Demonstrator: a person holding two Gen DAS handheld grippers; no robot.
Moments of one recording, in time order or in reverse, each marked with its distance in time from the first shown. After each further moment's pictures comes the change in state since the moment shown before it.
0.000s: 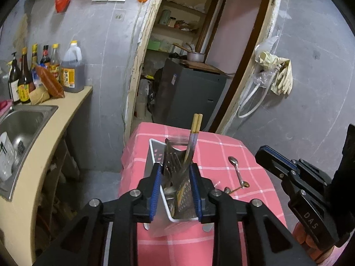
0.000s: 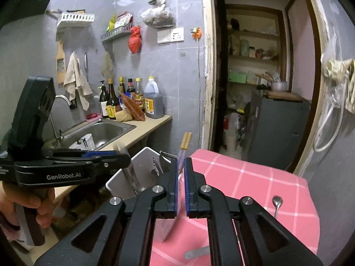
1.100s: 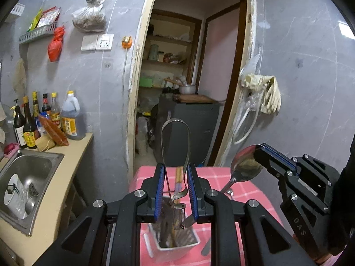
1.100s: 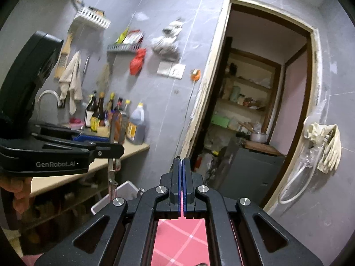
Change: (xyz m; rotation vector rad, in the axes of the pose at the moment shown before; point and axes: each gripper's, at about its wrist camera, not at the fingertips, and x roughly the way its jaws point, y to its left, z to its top) left arm -0.045 -0.039 0.041 0.141 -0.202 0.028; right arm -0.034 0.056 0.051 -0.279 -0.175 -0.183
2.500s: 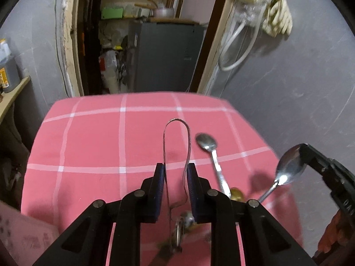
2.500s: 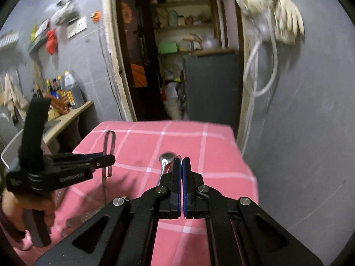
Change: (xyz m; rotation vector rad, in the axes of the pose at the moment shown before) left arm 0.244 -0.137 -0.099 0.013 0.407 -0.097; right arm 0.052 -0.217 -0.213 0.420 0.341 -0.116
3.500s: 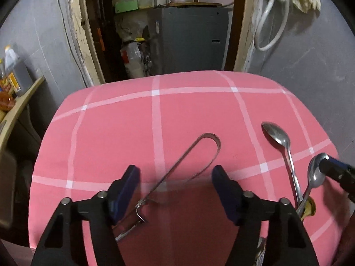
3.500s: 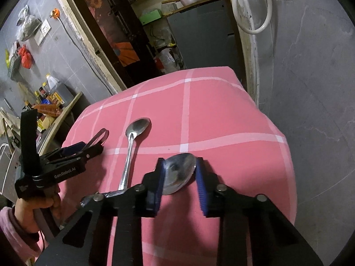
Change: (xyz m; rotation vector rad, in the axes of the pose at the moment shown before) left arm 0.080 0.025 0.001 0.049 0.084 0.234; right arm 0.128 -0.054 -0.060 0.292 0.274 0.143
